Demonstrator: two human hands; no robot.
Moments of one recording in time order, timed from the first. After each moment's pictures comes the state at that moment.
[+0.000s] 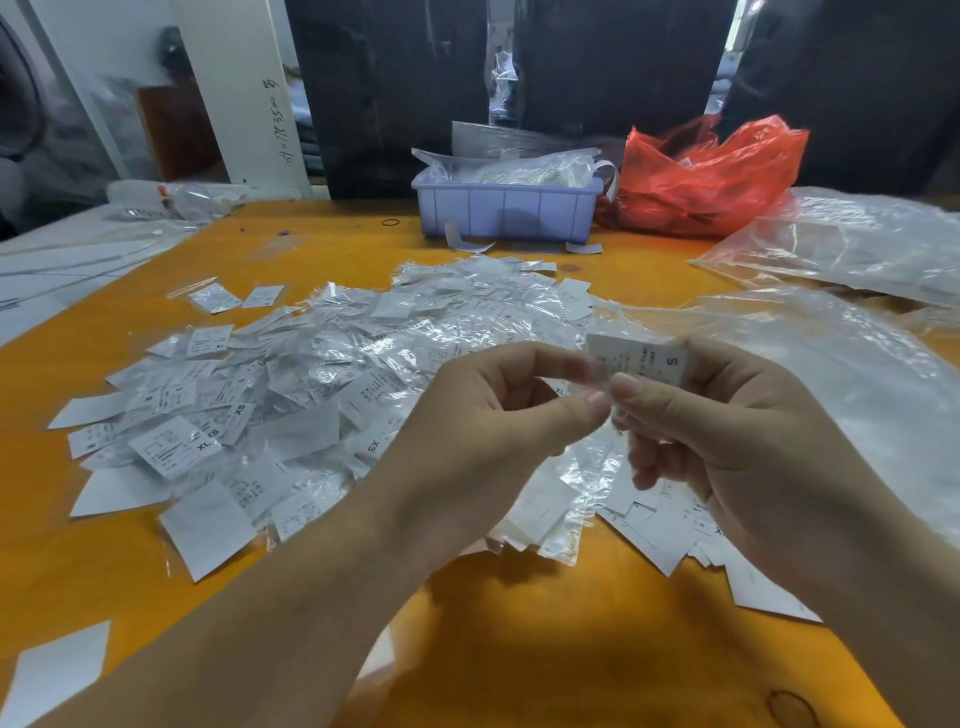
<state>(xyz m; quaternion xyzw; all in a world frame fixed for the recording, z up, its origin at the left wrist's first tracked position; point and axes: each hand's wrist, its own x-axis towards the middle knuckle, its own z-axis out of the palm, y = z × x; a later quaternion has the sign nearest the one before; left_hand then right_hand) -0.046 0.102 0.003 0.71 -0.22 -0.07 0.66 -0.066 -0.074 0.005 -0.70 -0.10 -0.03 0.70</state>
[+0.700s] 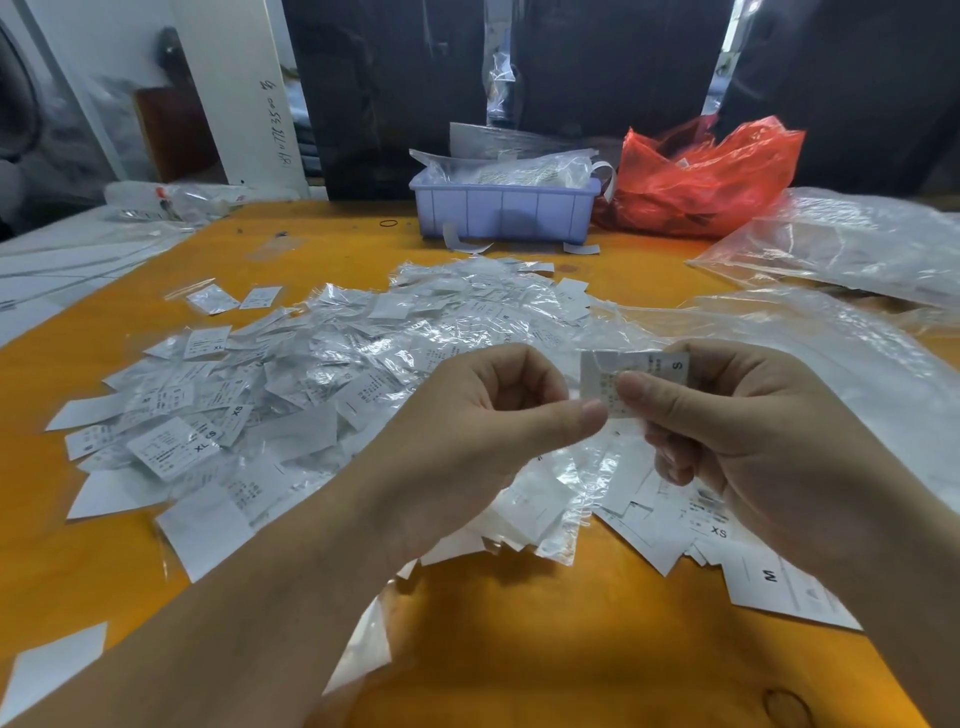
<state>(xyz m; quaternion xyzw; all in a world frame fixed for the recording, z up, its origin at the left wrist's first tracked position) -0.041 0.109 0.006 0.70 -0.23 -0.12 0.66 -0.062 -0.084 0.012 -0.73 -0.09 -0.01 0.68</state>
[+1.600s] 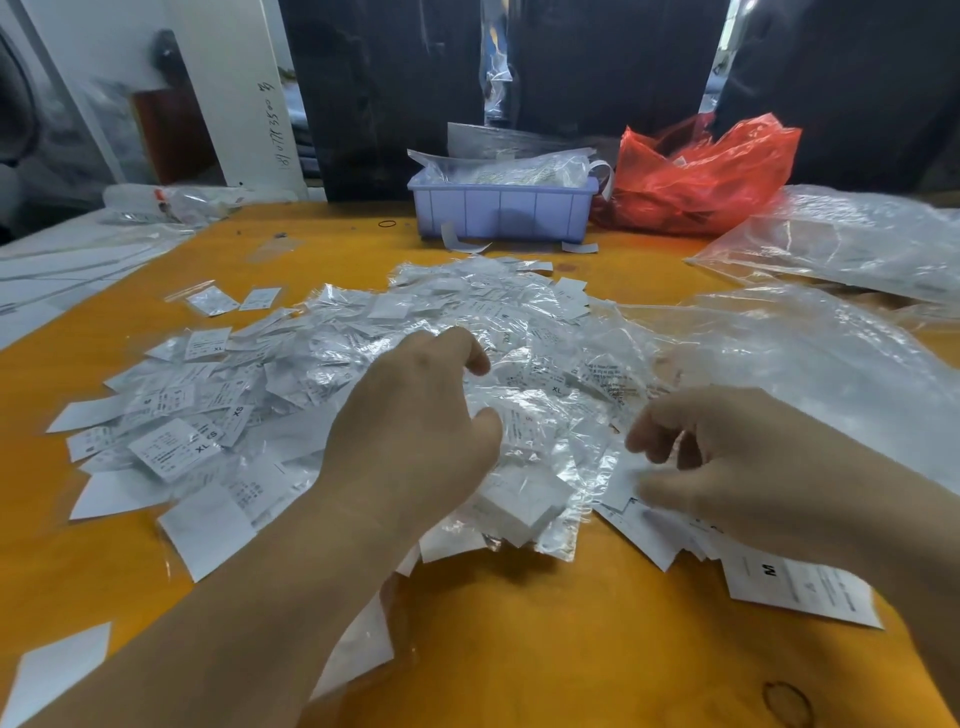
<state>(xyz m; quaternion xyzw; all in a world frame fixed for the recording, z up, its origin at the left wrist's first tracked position) -0.034 0.118 -0.002 0.94 -0.09 0.17 0.27 -0.065 -0.098 0.008 -0.97 -0.07 0.02 0.22</state>
